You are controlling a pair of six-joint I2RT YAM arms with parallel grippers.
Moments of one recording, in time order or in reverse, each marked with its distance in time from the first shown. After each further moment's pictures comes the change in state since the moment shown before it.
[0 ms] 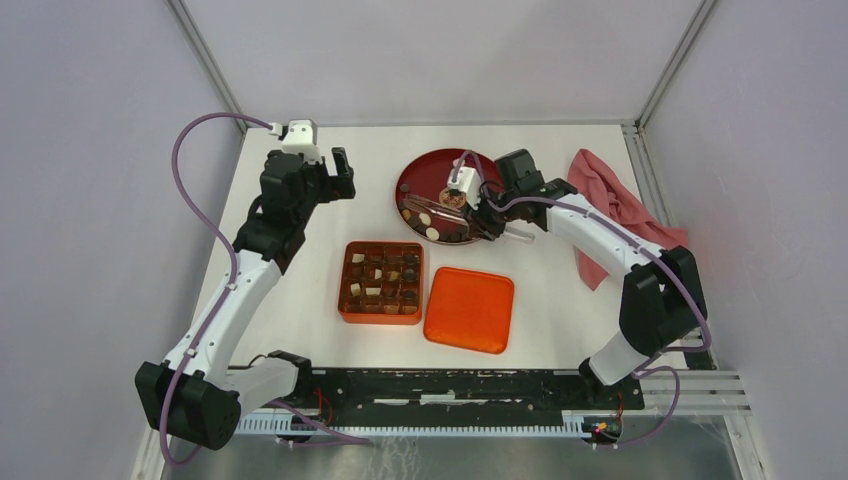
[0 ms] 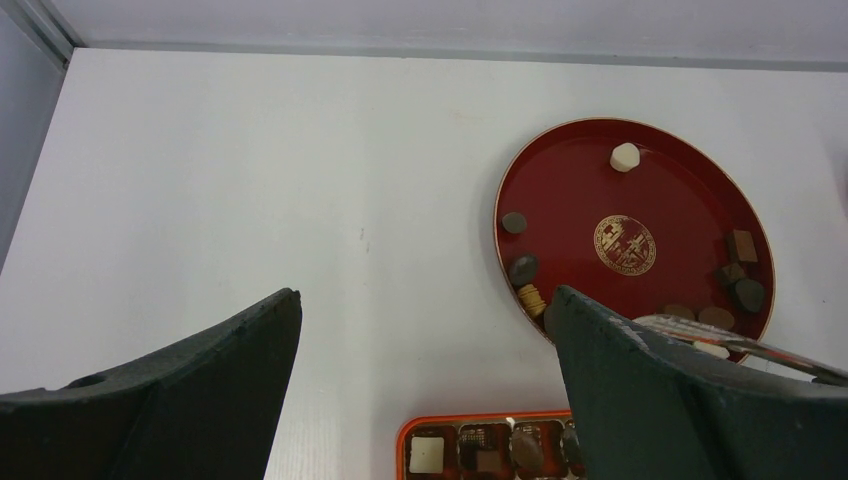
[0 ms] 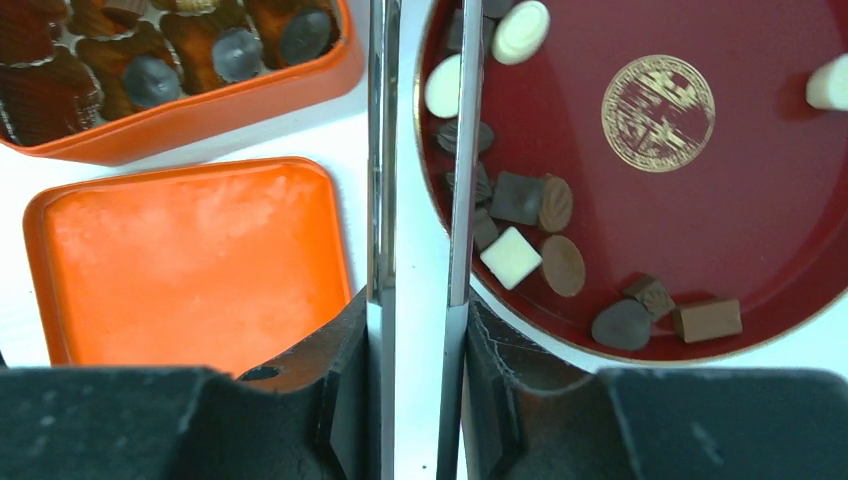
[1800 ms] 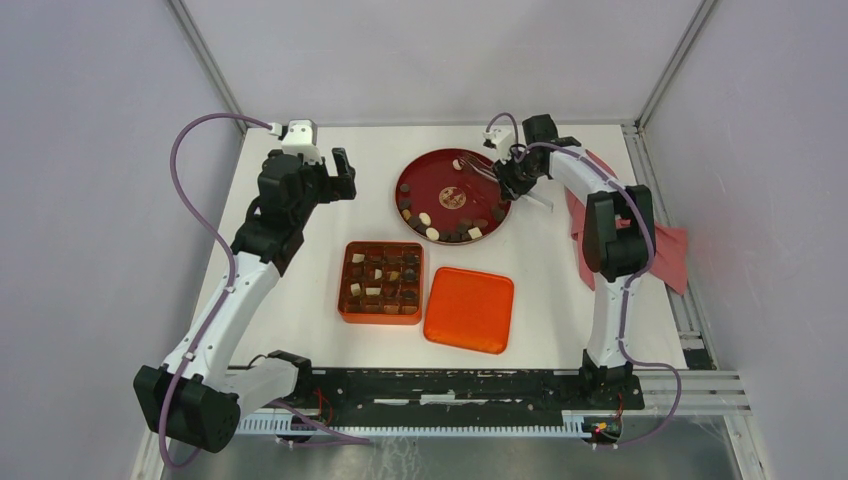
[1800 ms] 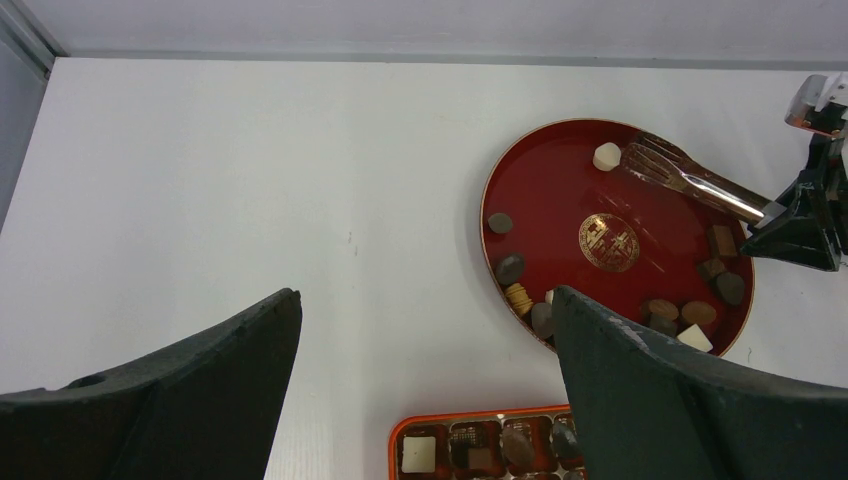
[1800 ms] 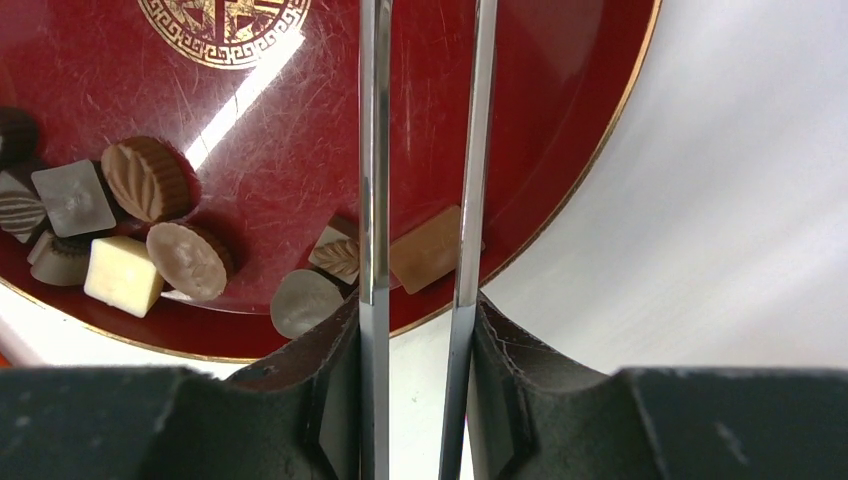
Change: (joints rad) left arm 0.000 -0.014 0.000 0.000 0.033 0.000; right arm -0.304 0.518 0.454 -0.098 0.123 0.078
